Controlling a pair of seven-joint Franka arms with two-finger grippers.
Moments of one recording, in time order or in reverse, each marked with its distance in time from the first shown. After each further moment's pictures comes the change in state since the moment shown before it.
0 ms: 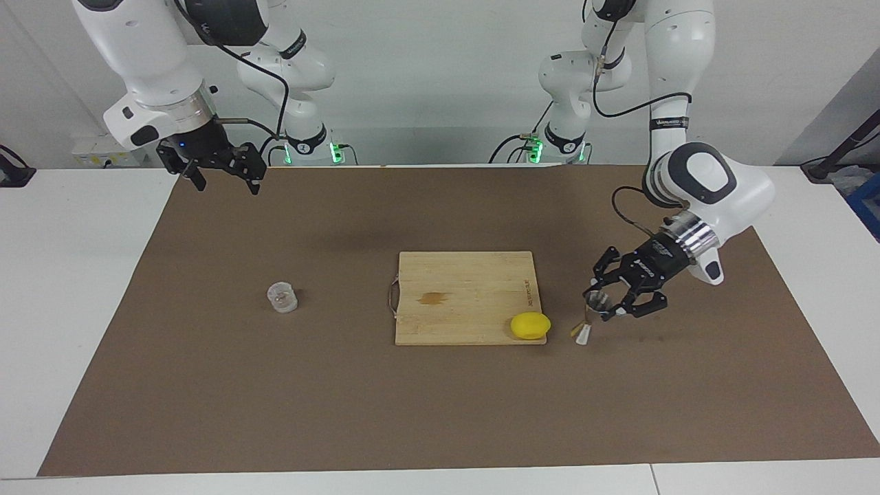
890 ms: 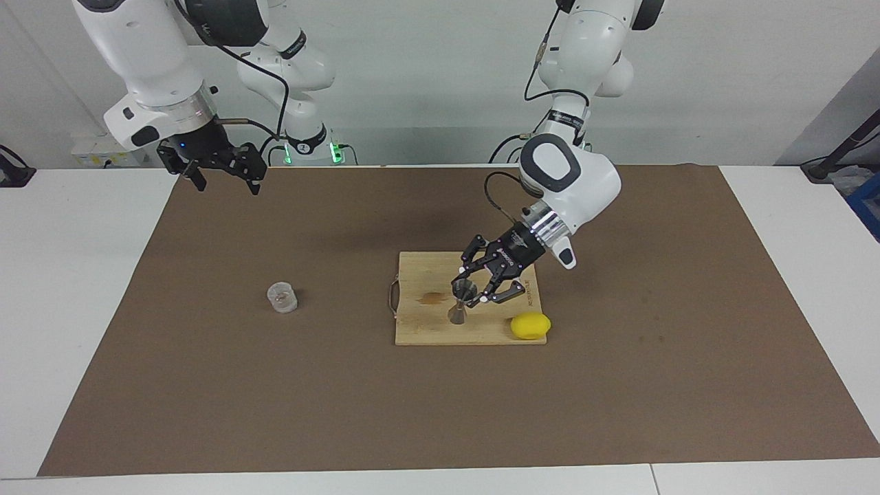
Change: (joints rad) left arm -0.410 0.050 -0.009 -0.015 -0.227 0.456 -0.160; right arm 0.000 0.000 0.000 -0.002 0.000 0.000 0.000
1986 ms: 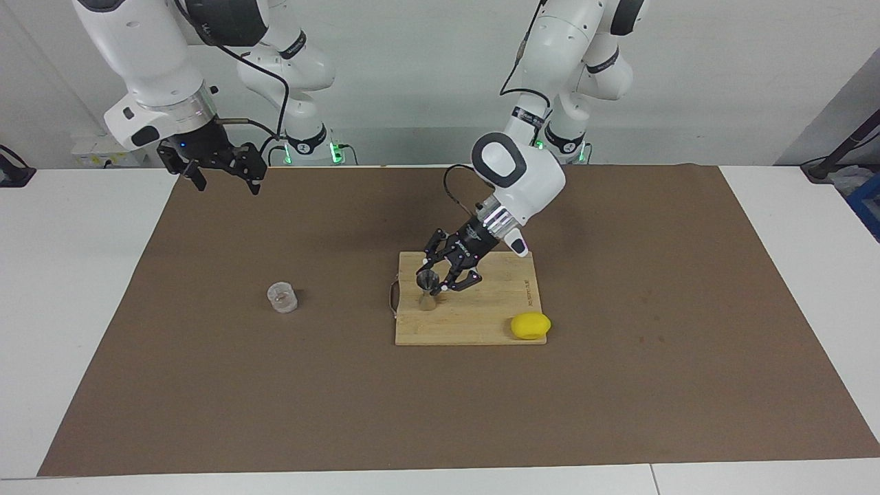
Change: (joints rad) left arm -0.122 0.026 0.003 -0.033 -0.080 0.112 0.000; right arm 0.000 -0.001 0.000 0.000 0.000 0.000 0.000
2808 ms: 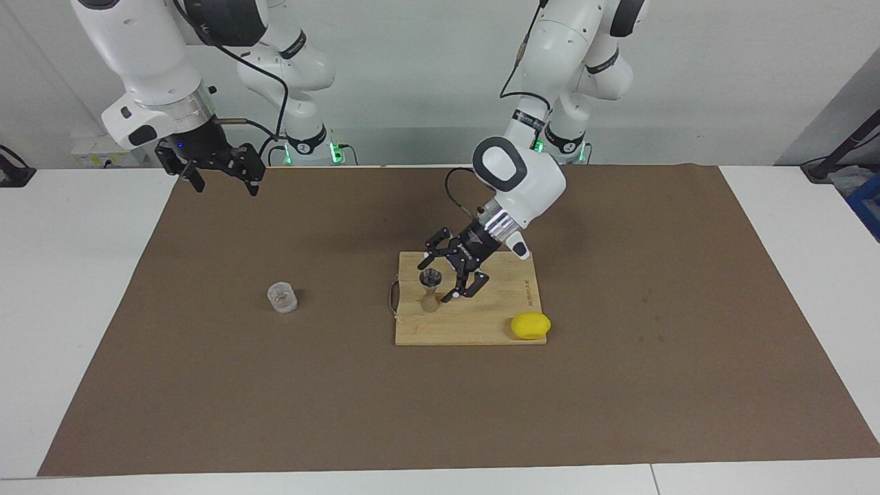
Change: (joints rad) left arm -0.001 0.007 0.006 -0.004 0.012 0.001 0.000; right arm -0.002 0.000 -0.002 0.000 0.000 0.017 0.009
